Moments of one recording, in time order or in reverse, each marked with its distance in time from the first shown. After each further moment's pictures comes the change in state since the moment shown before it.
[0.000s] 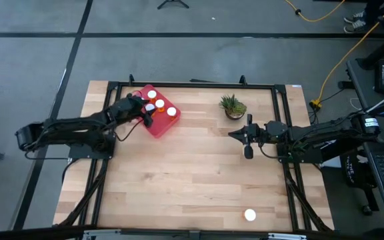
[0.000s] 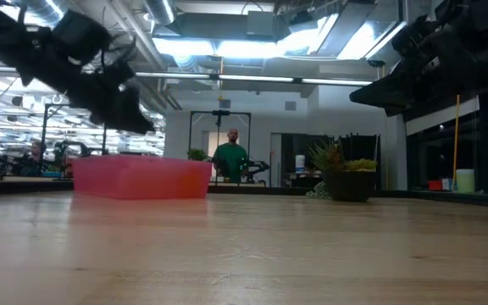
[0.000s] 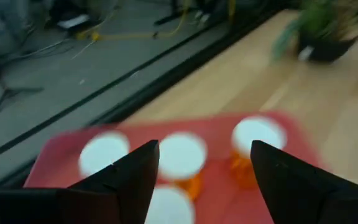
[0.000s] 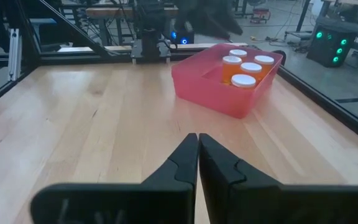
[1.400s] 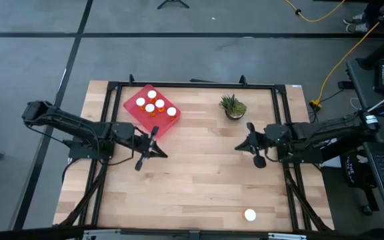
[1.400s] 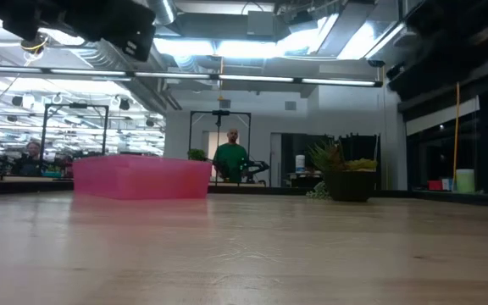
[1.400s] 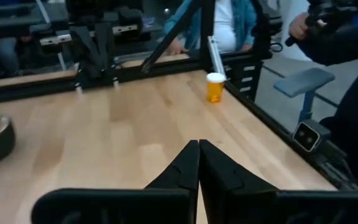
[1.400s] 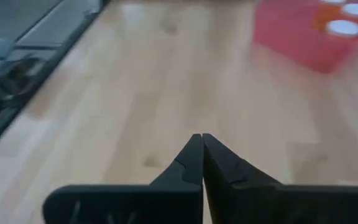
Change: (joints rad) left arm -0.681 0.093 0.175 0.110 0.360 0.126; right arm 0.143 -0.140 0.234 -0.673 -0.127 0.031
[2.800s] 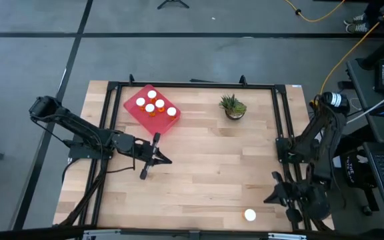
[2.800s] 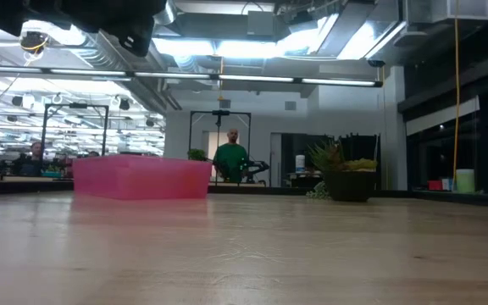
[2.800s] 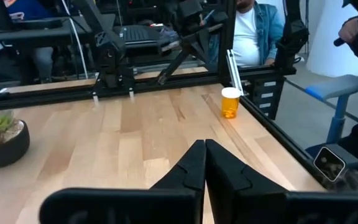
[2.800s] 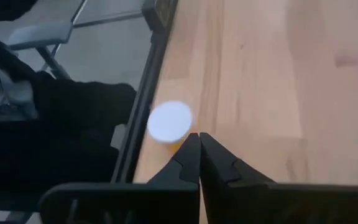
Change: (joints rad) left arm -0.172 0.140 0.000 0.204 -0.255 -0.067; right arm 1.186 0.434 0.236 -0.205 0.724 1.006
